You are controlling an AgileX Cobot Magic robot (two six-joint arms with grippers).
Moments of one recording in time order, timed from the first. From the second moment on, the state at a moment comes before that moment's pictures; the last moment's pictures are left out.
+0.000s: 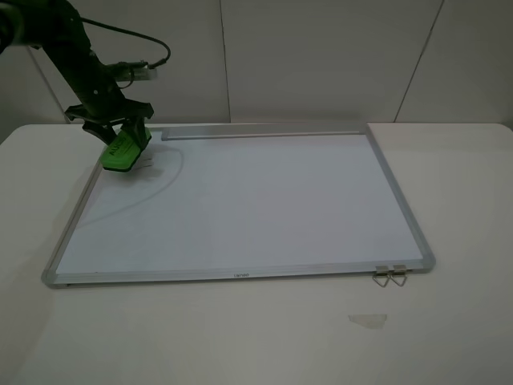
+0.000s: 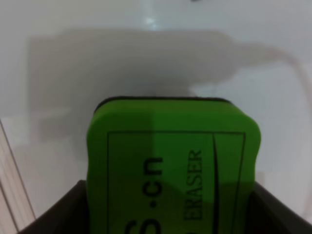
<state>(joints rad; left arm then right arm) -0.07 2.36 -1.91 -0.16 1.01 0.15 0.04 0.00 -0.53 0.00 1.05 -0.05</state>
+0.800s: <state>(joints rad) -0.09 2.44 -1.92 -0.14 0.98 0.15 0.04 0.00 -0.53 0.00 1.05 -0.05</state>
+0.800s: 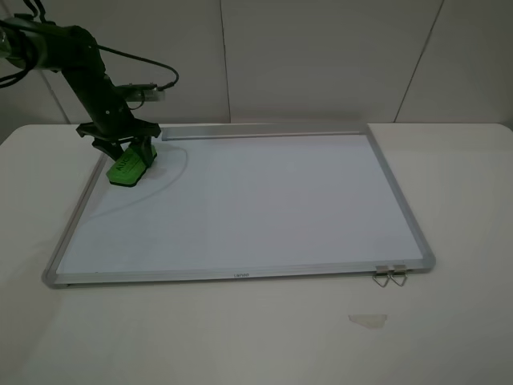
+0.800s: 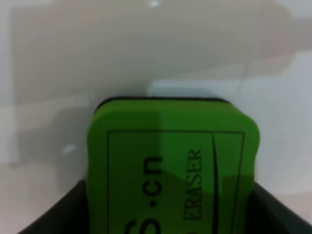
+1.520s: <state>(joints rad) -0.30 2.46 -1.94 -0.12 0.96 0.07 0.04 0.00 -0.53 0.00 1.05 -0.05</state>
